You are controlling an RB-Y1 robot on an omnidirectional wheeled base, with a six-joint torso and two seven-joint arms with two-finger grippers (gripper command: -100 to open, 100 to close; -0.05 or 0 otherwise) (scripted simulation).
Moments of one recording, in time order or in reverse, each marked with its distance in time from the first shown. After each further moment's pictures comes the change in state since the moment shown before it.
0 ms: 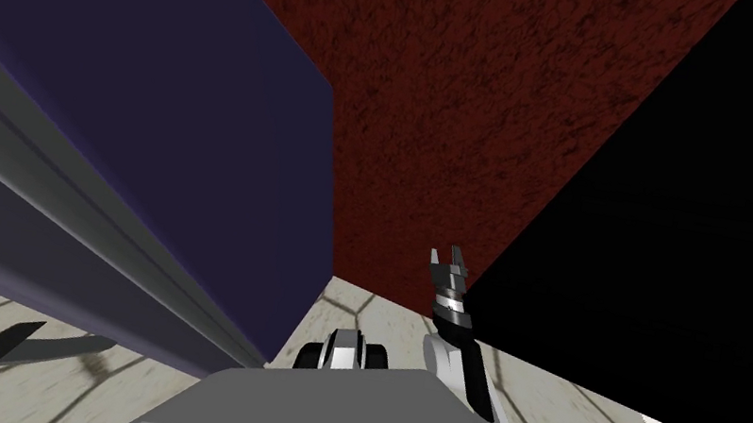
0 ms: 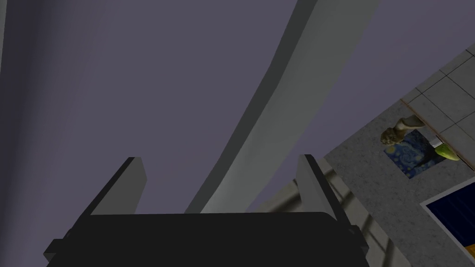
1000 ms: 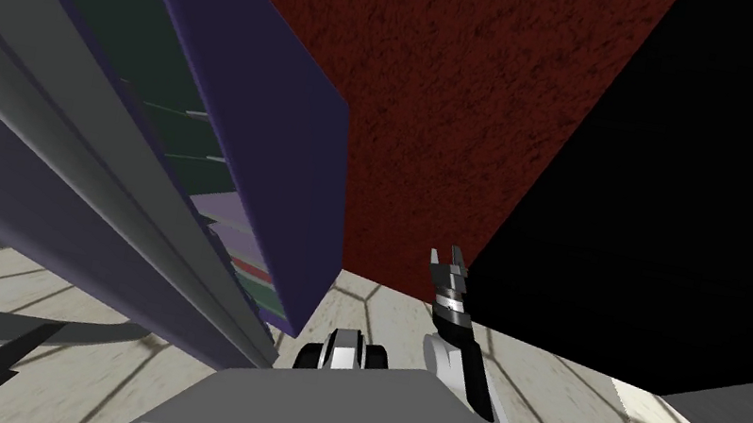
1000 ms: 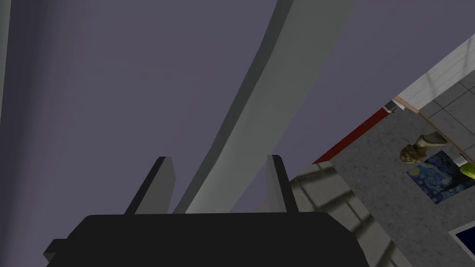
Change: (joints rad) left arm 0.063 0.036 -0.053 -0.048 -0.020 -0.037 0.023; right arm -0.001 0.000 0.000 0.000 0.000 0.000 0.000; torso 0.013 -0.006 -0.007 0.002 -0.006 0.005
